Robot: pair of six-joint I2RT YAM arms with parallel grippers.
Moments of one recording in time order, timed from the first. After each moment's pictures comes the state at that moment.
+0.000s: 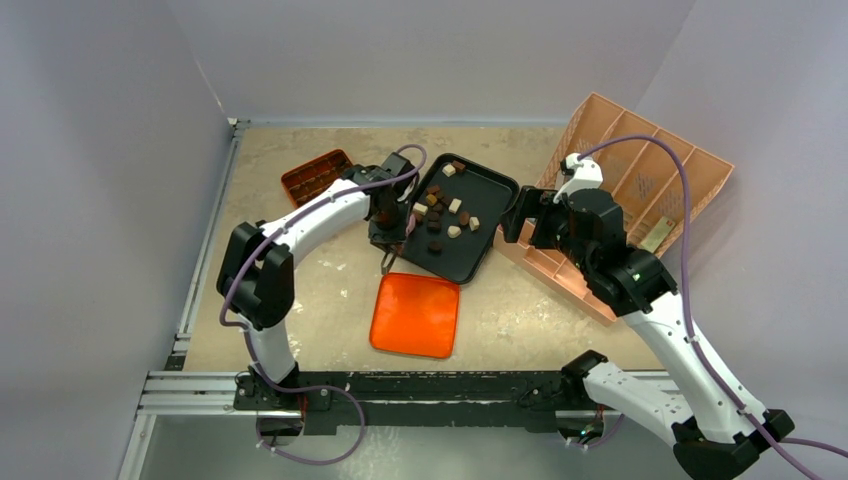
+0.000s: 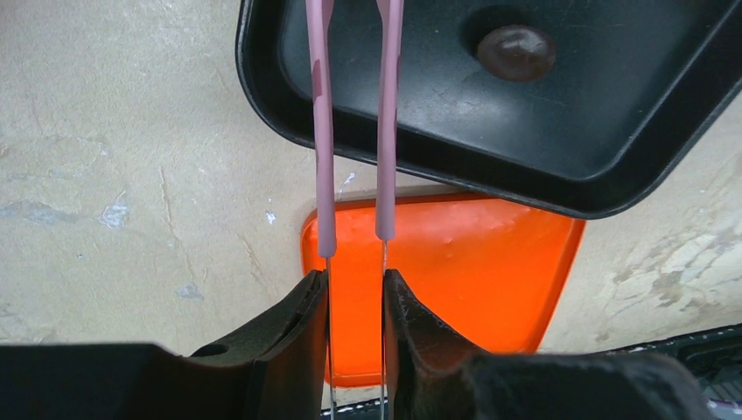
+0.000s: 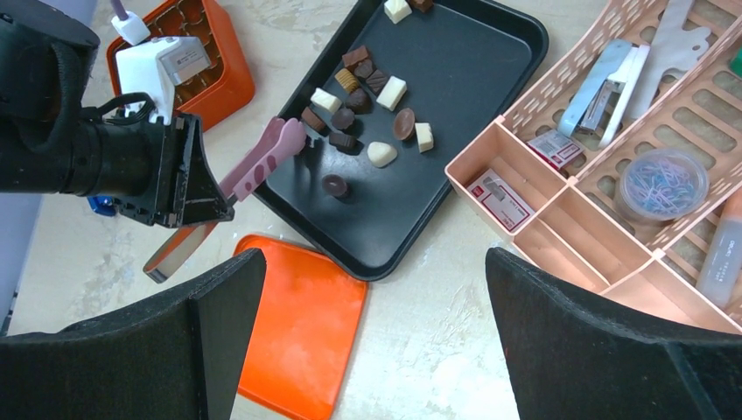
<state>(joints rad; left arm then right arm) -0.60 1.83 1.51 -0.96 -0.01 -0.47 0.53 0.88 1.10 -0.67 0.22 0.46</state>
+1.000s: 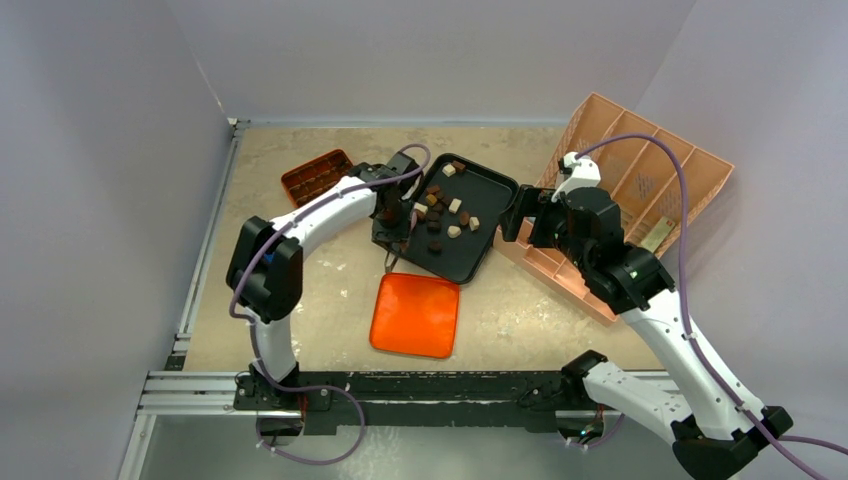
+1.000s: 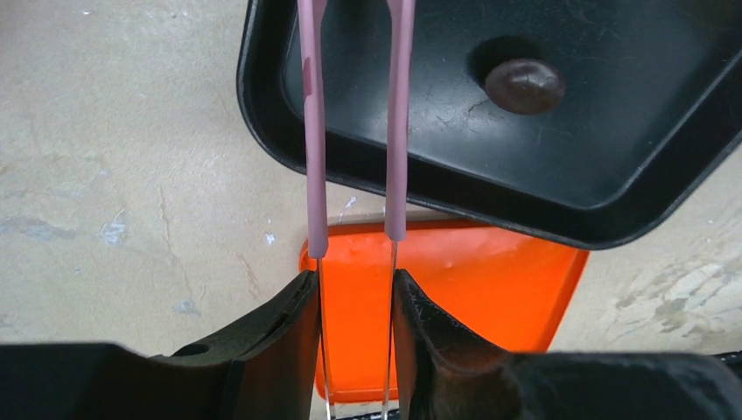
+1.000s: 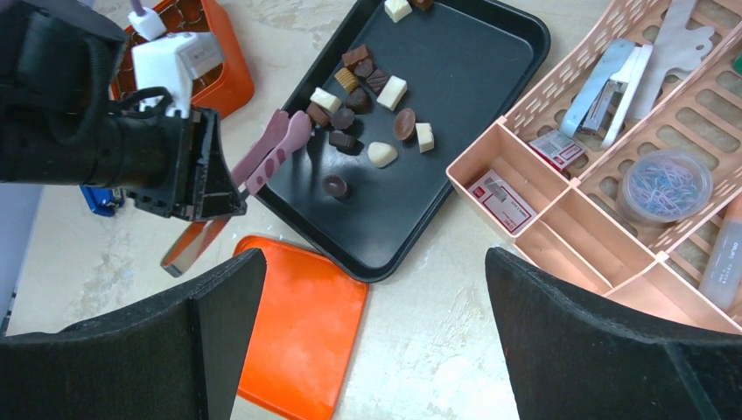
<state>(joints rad) -0.60 1.87 1.55 -0.96 -0.03 -0.49 0.53 0.90 1.10 -0.66 0.22 0.46</state>
